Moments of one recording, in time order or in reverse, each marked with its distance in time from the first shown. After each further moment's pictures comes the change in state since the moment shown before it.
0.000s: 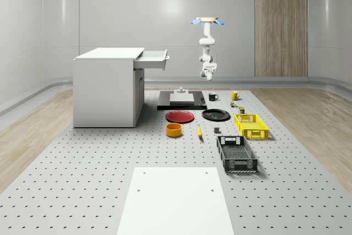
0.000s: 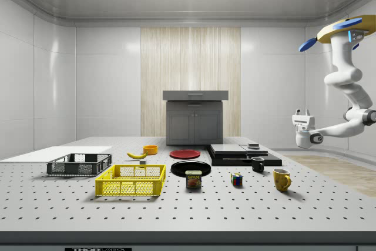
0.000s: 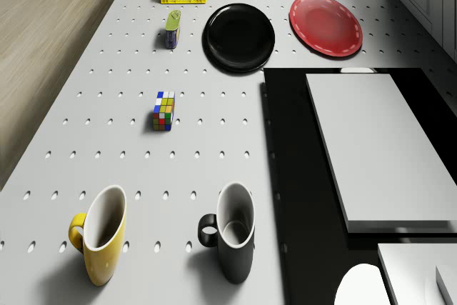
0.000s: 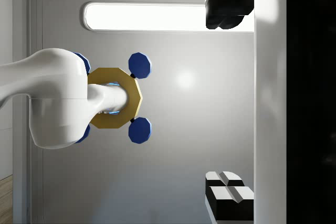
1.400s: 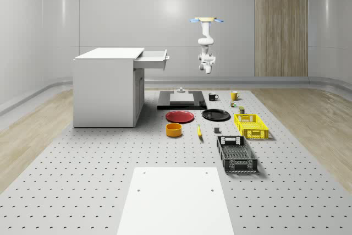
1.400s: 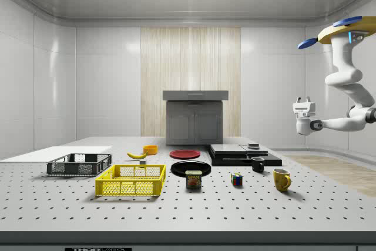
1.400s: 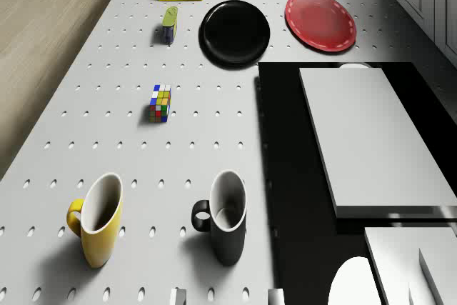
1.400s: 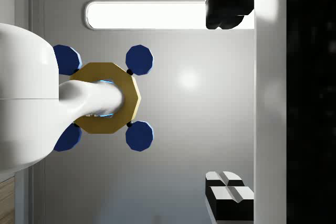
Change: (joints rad) arm 0.007 -0.085 -0.004 -0.296 -0.002 0.189 0.003
